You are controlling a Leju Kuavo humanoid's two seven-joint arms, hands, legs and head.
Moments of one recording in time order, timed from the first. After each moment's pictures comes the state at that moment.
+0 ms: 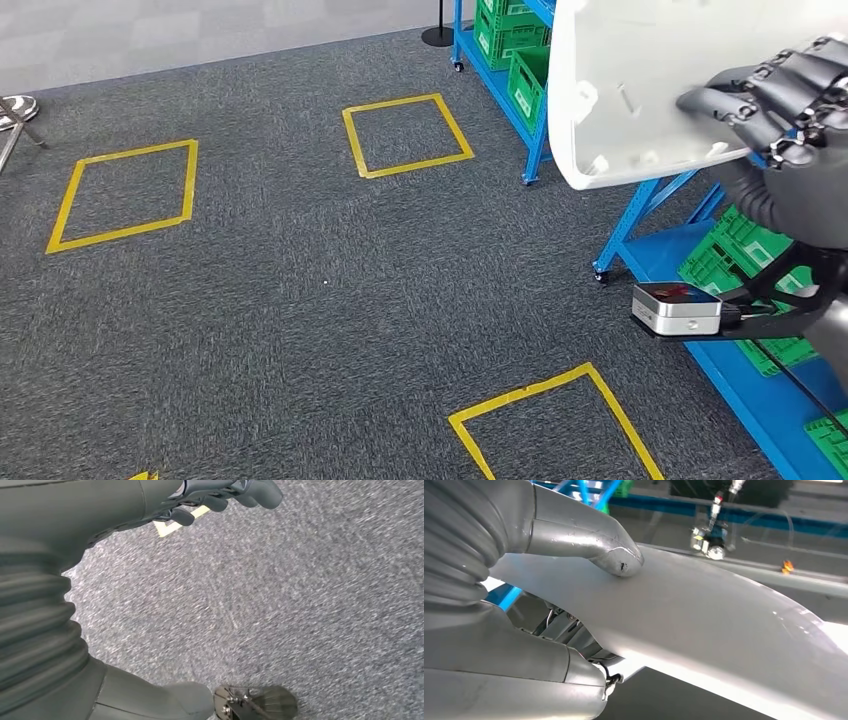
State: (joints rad) left arm -0.02 -0.06 0.32 -0.19 -0.45 0.23 -0.38; right arm -0.58 -0.69 0.38 -1.86 0.98 -0.14 -0.42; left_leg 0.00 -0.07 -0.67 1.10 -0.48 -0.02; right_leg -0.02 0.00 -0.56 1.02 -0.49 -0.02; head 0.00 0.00
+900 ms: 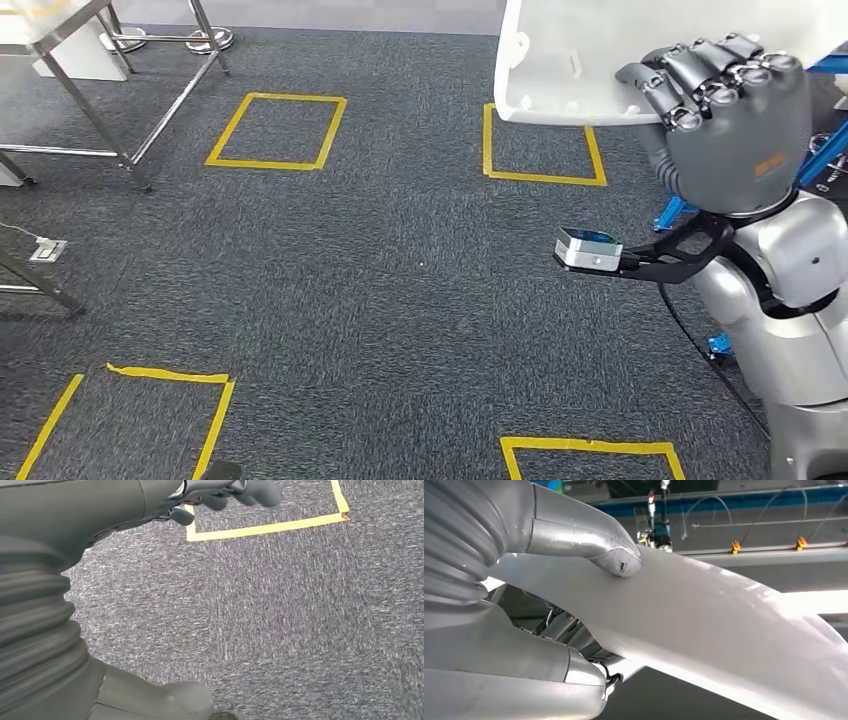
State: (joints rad) left arm -0.11 -0.04 0.32 -0.22 -0.46 0.26 -0.43; right arm -0.63 -0.41 0.43 -1.65 1.25 -0.21 -0.38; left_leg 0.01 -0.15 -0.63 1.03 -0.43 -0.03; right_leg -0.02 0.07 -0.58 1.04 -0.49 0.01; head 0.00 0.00
